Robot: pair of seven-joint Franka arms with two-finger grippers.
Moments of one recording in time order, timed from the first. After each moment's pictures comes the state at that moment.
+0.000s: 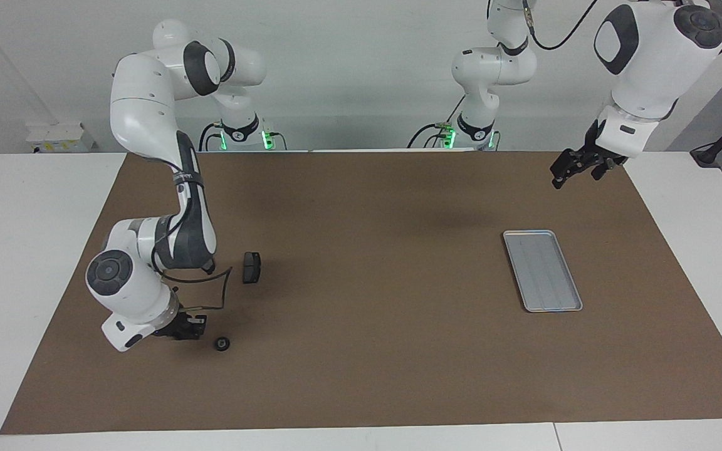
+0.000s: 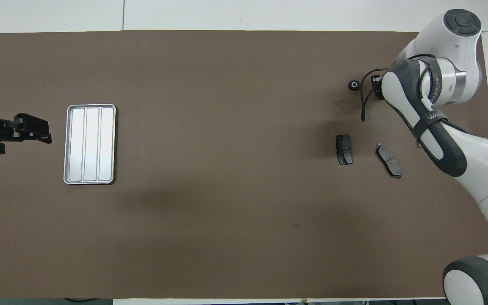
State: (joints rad) left arm -0.05 -0.02 0.00 -1.69 0.01 1.61 -0.20; right arm -0.16 0.80 0.20 -1.23 -0.18 1.97 0.05
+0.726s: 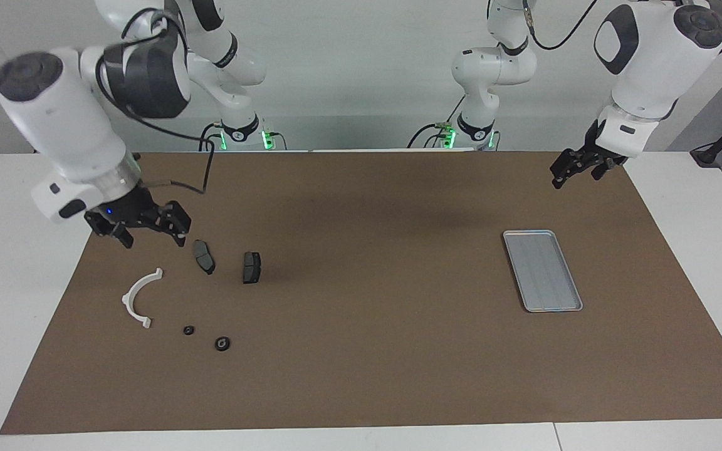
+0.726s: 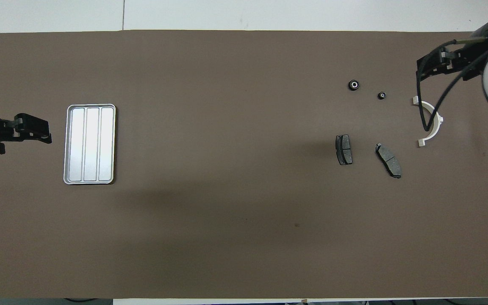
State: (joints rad) left arm -0.05 -0.02 0.00 -1.69 0.01 1.61 -0.20; right arm -0.12 0.31 0.17 -1.20 -0.06 1.55 0.05
